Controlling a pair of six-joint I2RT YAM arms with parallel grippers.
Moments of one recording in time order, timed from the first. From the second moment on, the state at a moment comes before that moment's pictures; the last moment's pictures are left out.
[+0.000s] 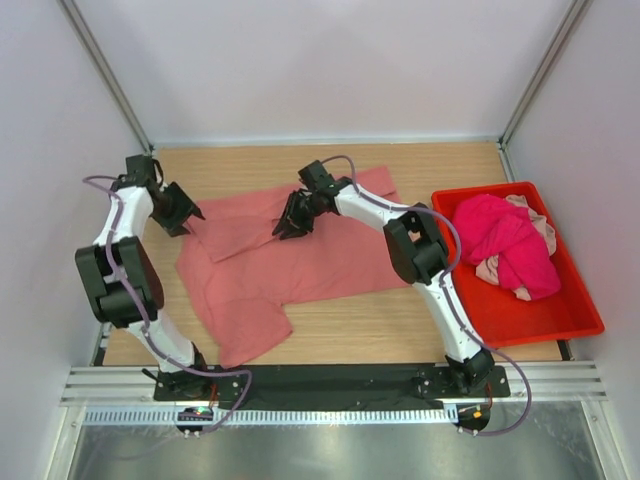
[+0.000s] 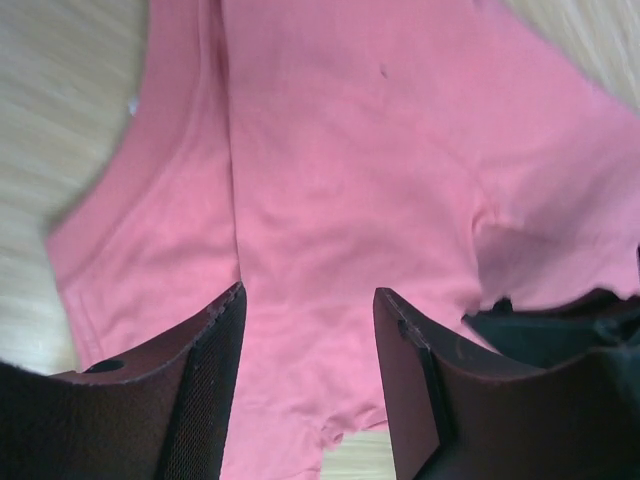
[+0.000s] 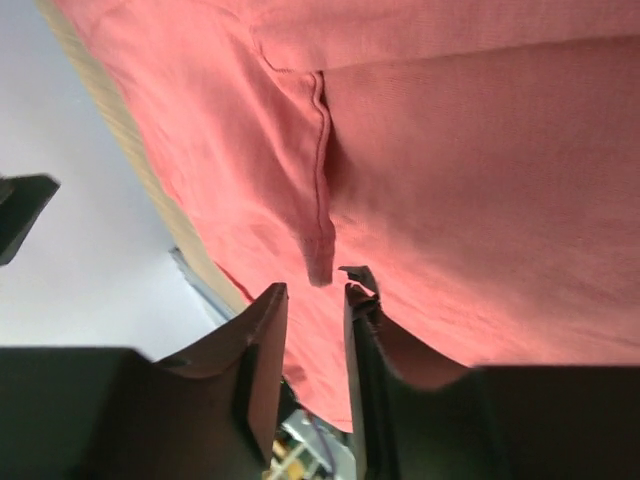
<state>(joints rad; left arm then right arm) 0.26 1.79 1.42 -0.77 0.22 -0.53 0.64 2.42 1.98 -0.49 -0.54 1.00</state>
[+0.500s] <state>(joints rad) 0.21 1.48 0.97 -0.69 0.29 -0.58 0.64 2.18 1.81 -0.70 -0.46 0.67</state>
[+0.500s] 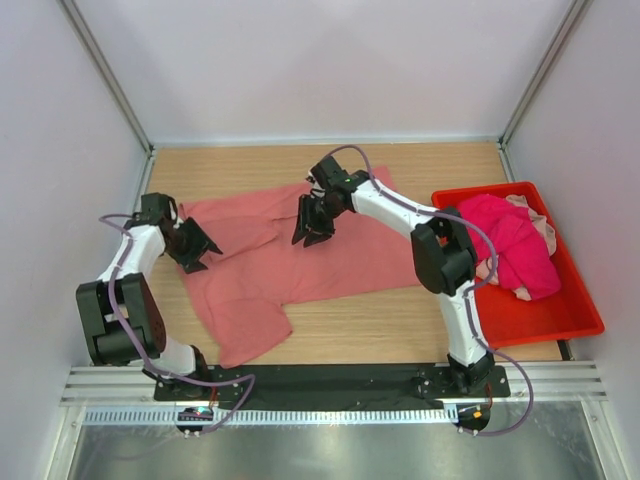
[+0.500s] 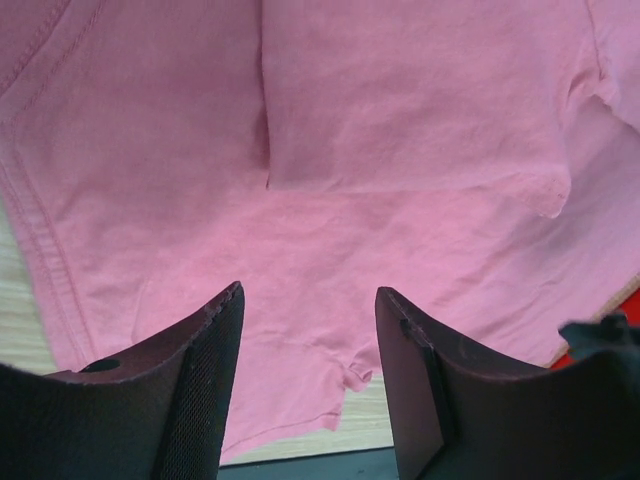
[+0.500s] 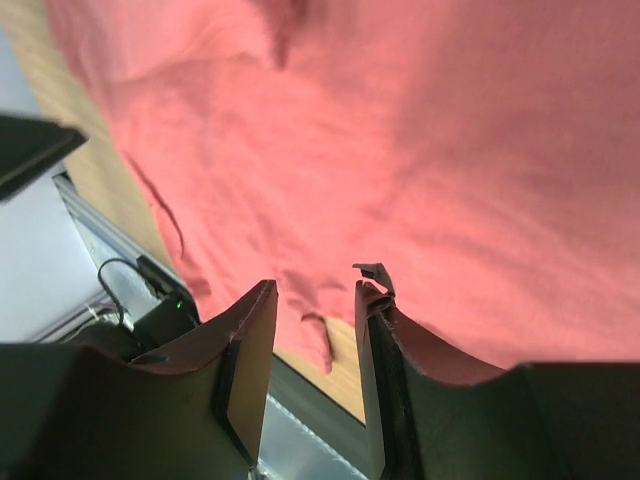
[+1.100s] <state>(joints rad) 0.21 1.69 1.00 -0.55 0.31 -0.58 0.53 2.06 1.54 -0.61 -0.49 0.65</state>
